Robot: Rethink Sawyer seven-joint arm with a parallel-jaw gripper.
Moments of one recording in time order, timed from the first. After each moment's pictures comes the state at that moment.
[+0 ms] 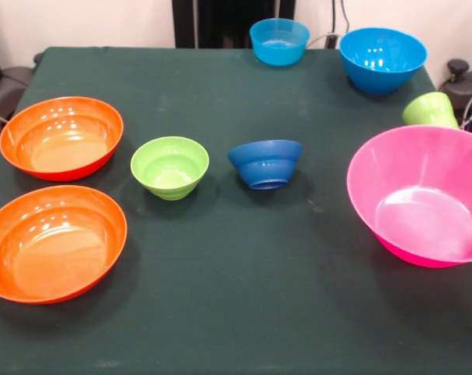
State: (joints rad) arm 0.32 0.13 -0.48 0.32 0.16 1.17 2.33
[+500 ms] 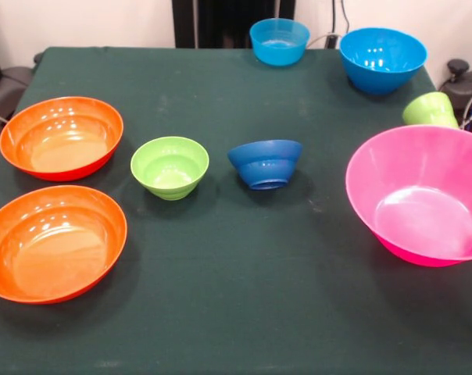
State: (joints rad) arm 0.33 0.12 -0.48 0.35 0.16 1.17 2.33
